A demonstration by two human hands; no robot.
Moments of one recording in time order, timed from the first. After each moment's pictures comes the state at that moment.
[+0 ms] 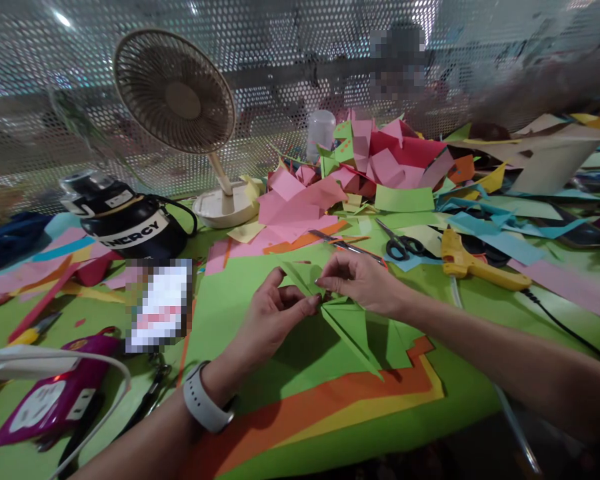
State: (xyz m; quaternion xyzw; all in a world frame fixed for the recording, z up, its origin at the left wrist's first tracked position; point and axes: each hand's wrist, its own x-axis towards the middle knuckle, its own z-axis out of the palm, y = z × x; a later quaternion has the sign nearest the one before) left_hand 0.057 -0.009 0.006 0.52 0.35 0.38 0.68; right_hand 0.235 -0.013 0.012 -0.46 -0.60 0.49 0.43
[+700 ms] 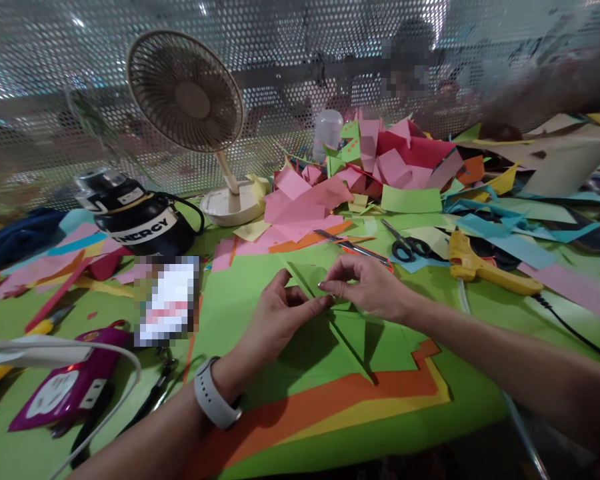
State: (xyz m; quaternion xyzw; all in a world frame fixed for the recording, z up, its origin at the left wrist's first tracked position) left_hand 0.060 -0.011 0.002 0.51 0.41 0.38 0.65; right_hand 0.232 -0.017 0.015 -0.49 -0.62 0.46 0.40
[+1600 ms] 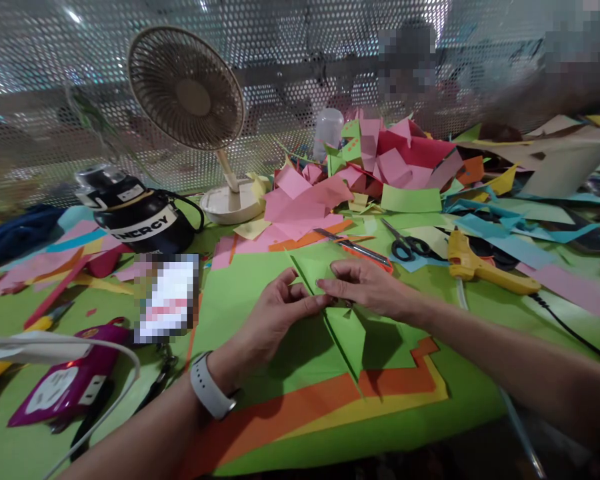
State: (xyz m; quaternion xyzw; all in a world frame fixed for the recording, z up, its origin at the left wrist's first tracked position) left_hand 0.058 -0.009 0.007 0.45 0.35 0.36 0.74; right_hand 0.237 -0.019 0.017 -0.45 -0.64 0.52 0.34
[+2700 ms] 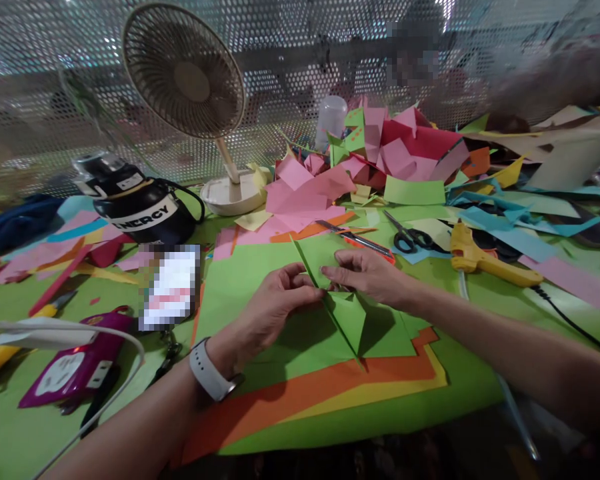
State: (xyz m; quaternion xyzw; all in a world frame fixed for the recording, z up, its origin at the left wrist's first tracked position) left_hand 0.054 -0.005 0.013 0.42 0.37 0.32 0.76; right_hand 0.234 -0.017 0.016 -0.47 -0.62 0.53 0.35
